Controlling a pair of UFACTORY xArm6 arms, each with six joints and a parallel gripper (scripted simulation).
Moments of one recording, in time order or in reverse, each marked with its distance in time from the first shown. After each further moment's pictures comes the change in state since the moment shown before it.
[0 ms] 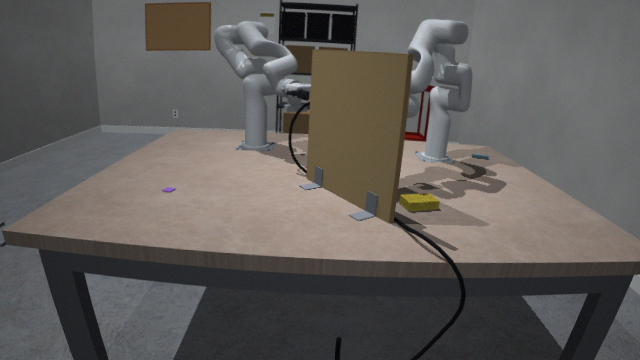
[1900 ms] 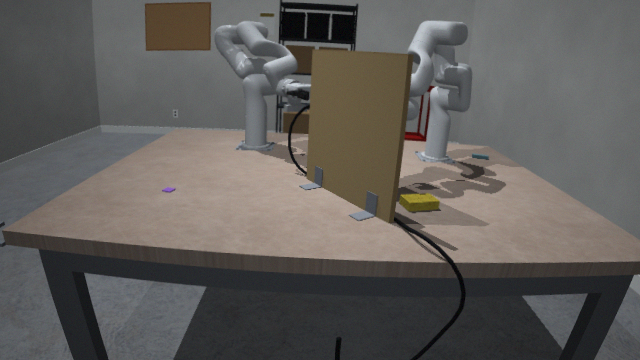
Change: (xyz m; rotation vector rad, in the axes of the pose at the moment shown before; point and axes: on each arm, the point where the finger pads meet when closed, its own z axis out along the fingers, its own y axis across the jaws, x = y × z) left arm 0.000 -0.010 0.000 0.000 0.000 0.000; right arm 0.000 0.000 0.000 0.000 0.000 0.000
